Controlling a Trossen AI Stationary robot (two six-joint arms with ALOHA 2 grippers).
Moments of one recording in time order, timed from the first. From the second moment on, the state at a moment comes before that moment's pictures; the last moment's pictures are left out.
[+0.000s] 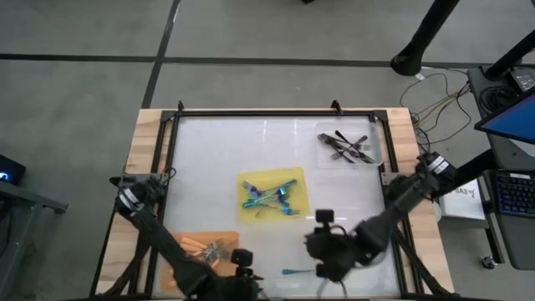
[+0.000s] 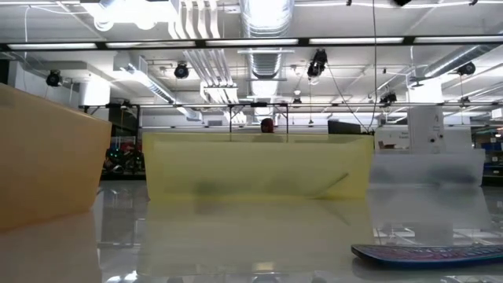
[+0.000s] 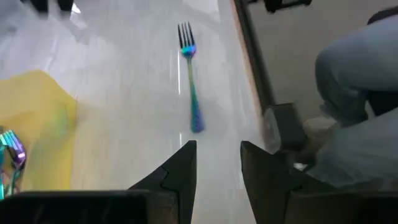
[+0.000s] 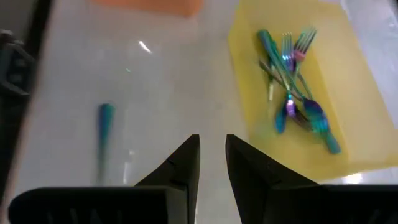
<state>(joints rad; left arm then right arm) -0.82 2.05 1.73 -0.65 -0.60 -0.50 0.70 1.70 1.39 -0.80 0.55 0.53</state>
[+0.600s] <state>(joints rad) -0.55 2.18 1.74 -0.47 -0.27 -0.26 0.88 1.74 1.39 -0.81 0.61 0.69</state>
